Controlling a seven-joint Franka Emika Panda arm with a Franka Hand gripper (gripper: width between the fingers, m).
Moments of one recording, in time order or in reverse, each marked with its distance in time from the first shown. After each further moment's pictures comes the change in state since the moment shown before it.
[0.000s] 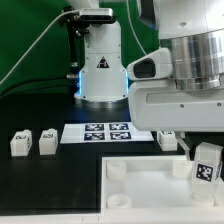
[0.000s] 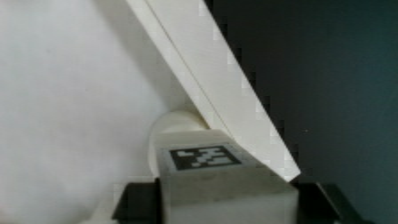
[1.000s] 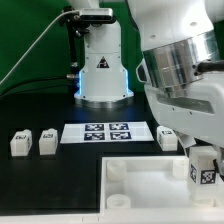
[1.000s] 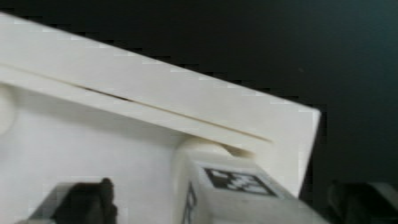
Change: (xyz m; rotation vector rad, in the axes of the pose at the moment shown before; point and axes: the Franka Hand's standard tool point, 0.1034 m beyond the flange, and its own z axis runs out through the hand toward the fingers) arm -0.005 0.007 0.002 -0.012 -0.072 0.247
